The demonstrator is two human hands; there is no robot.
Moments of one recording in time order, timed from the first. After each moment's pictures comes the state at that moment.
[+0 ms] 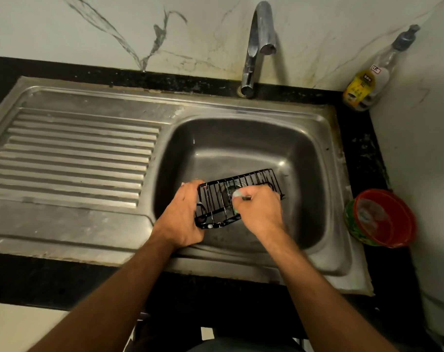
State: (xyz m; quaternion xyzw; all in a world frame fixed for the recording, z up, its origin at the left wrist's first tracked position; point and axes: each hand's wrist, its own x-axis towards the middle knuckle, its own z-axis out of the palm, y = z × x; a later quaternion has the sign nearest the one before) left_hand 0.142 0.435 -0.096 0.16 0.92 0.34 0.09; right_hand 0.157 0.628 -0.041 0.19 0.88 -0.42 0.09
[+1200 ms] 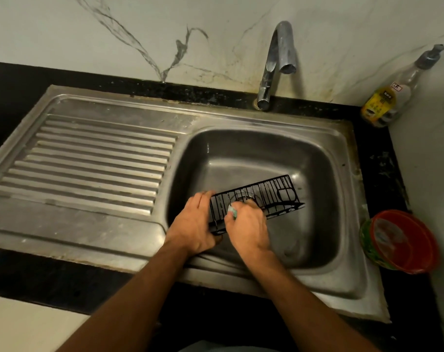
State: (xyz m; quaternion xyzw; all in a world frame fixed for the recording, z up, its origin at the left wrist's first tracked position) left_hand 0.132 0.437 -0.108 0.11 0.95 0.25 0.12; right_hand 0.149 0.583 -0.071 0.09 0.95 -0.28 0.09
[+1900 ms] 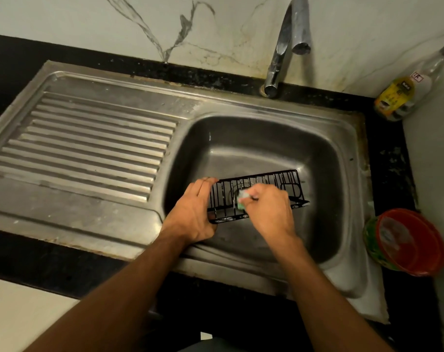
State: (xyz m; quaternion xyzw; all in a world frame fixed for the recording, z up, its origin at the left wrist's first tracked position) left_hand 0.132 0.440 -0.108 0.13 0.95 0.28 0.08; right_hand 0.135 0.627 -0.065 0.13 0.92 -0.36 0.09
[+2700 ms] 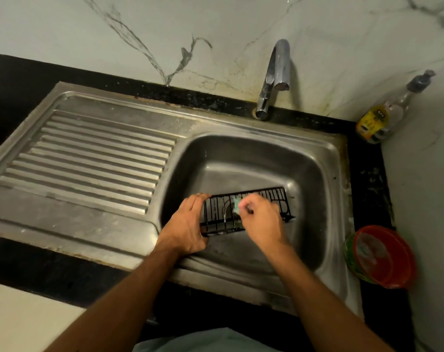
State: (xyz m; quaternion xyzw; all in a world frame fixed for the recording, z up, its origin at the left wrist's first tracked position) left_hand 0.139 0.442 -0.089 0.09 0.95 0.28 0.11; right_hand 0.132 0.639 -0.058 0.06 0.92 -0.37 0.08
